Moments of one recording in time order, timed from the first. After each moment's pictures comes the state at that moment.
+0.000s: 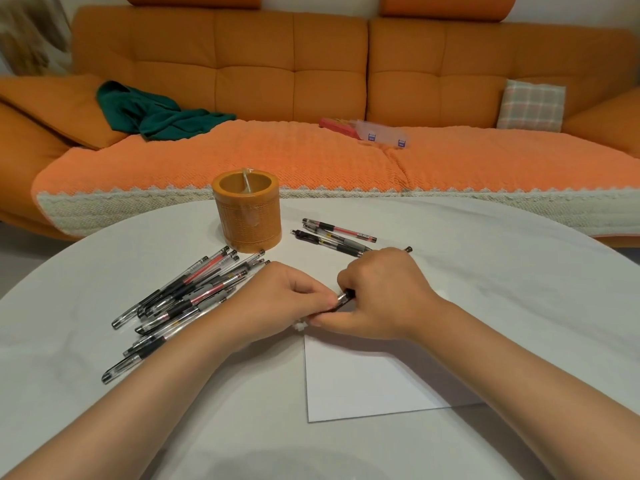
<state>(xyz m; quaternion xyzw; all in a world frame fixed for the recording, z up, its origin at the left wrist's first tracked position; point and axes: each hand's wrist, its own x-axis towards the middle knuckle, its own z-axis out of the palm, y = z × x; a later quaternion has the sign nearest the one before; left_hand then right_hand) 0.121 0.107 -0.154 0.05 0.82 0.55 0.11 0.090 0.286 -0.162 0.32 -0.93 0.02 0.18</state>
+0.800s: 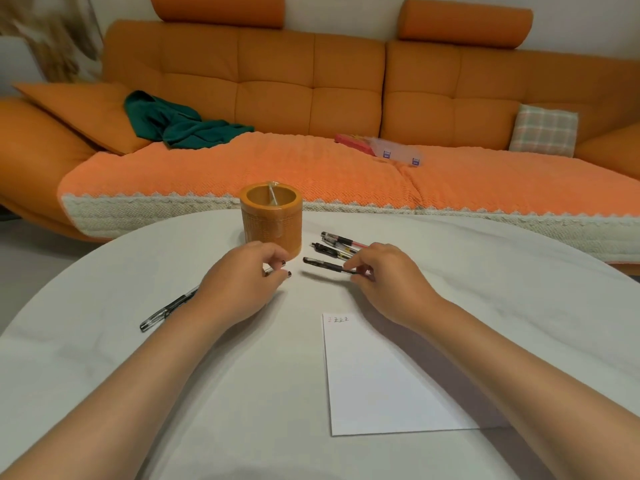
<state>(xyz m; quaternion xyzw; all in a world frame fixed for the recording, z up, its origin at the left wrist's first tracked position) 0.088 0.038 -0.161 0.02 0.95 0.31 -0.09 0.043 0.282 -0.176 0.25 -0.93 0.23 0.10</state>
